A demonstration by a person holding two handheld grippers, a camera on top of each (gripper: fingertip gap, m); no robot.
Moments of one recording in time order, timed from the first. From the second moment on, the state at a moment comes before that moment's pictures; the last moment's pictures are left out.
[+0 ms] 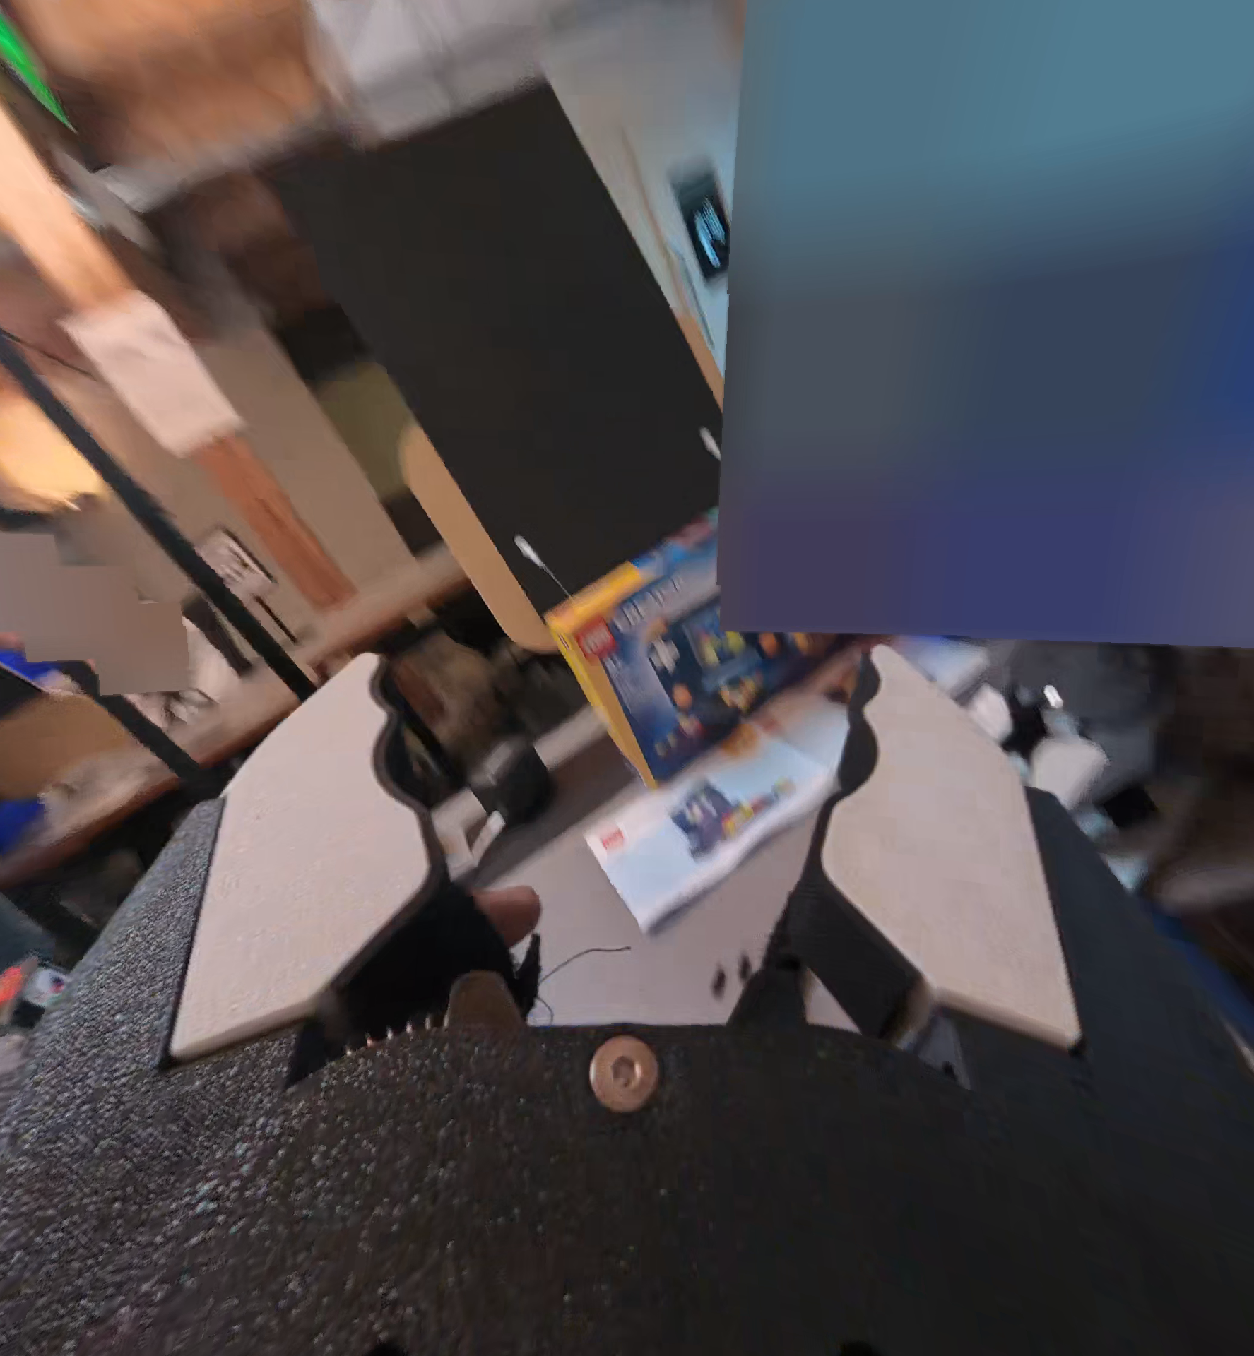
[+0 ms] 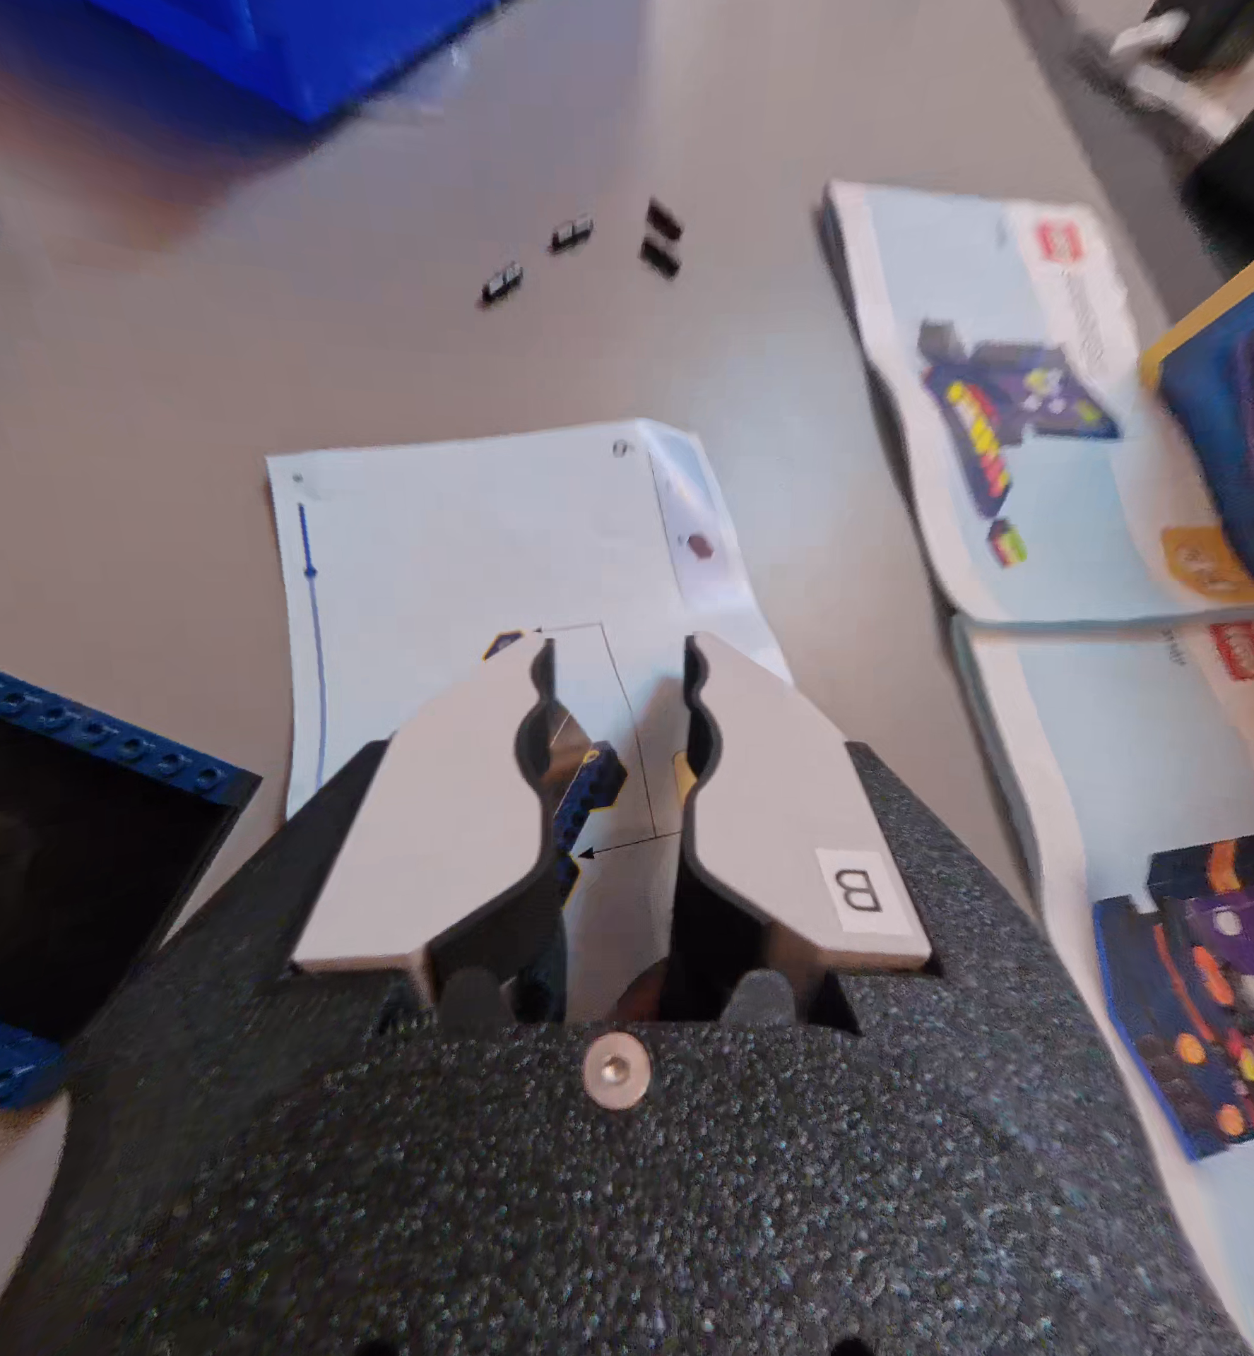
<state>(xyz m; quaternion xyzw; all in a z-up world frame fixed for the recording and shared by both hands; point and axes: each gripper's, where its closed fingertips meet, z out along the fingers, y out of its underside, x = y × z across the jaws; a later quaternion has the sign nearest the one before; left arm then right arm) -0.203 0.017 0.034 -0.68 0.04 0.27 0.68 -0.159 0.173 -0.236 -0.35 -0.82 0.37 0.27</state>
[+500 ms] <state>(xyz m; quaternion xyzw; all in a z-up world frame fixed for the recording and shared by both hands) -0.148 0.107 0.018 -0.66 0.09 -0.01 0.75 -0.114 0.197 -0.063 -0.47 -0.59 0.52 0.40</state>
